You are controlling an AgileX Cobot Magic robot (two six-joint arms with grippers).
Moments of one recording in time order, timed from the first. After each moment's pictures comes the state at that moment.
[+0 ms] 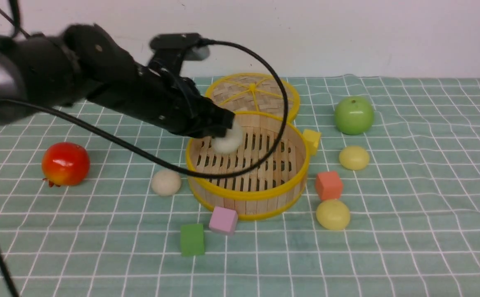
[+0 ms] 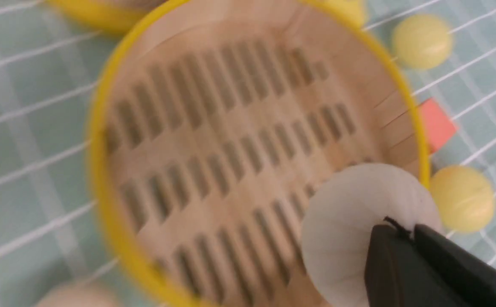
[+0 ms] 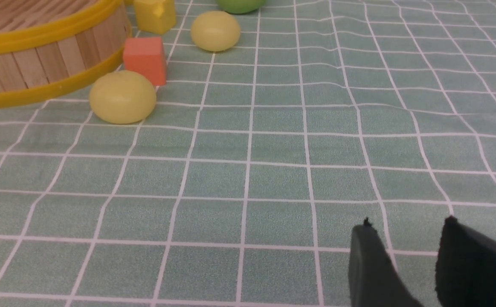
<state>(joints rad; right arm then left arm) -0.02 -0.01 0.01 0.13 0.39 -0.08 -0.33 1.81 -1.41 -0.74 0.54 0.63</state>
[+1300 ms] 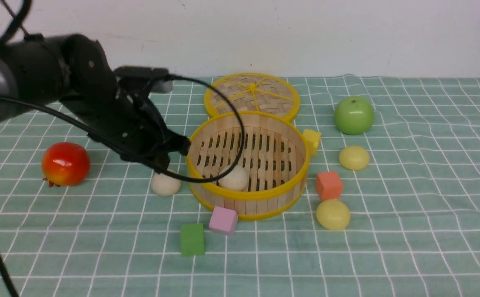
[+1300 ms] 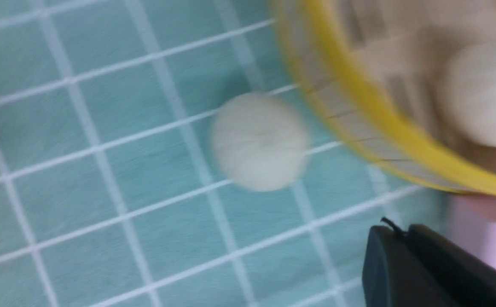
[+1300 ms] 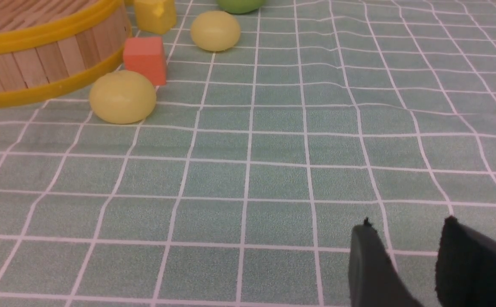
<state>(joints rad) -0.02 -0.01 0.01 0.13 0.39 -0.08 -0.25 1.83 -1.41 -0.20 0.74 0.09</state>
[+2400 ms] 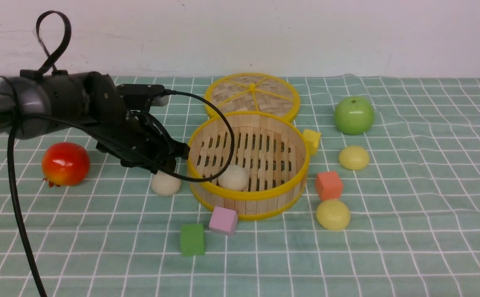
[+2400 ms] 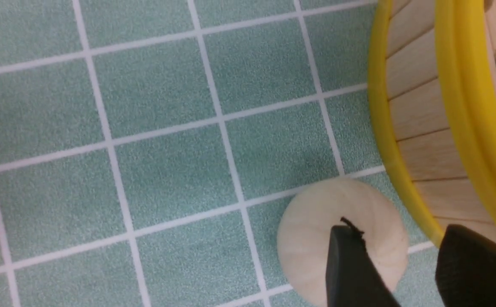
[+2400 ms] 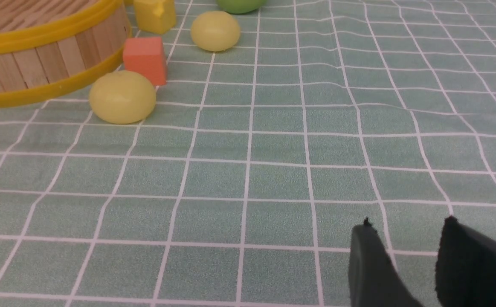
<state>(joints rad) -0.02 -0.01 0.01 0.13 0.39 -0.08 -0.23 1.95 -1.41 -0.24 0.53 0.12</state>
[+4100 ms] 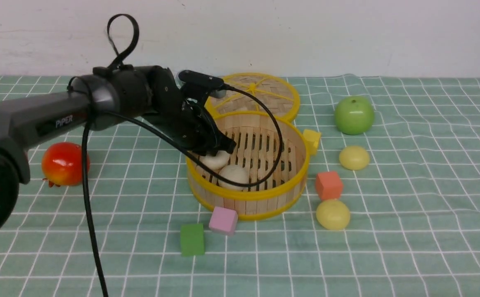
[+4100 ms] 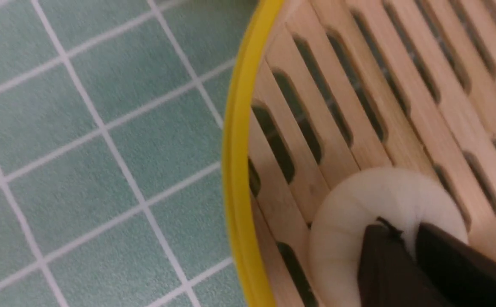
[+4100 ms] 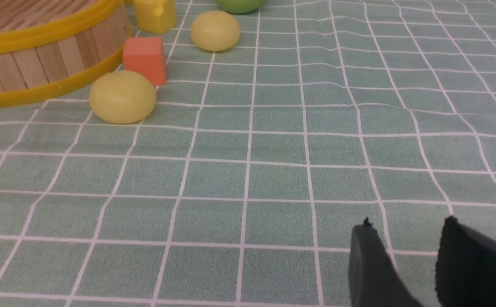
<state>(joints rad) -0.02 -0.01 0.01 0.13 0.39 -0.08 -0.35 2.13 -1.70 -0.23 0.55 0.27</state>
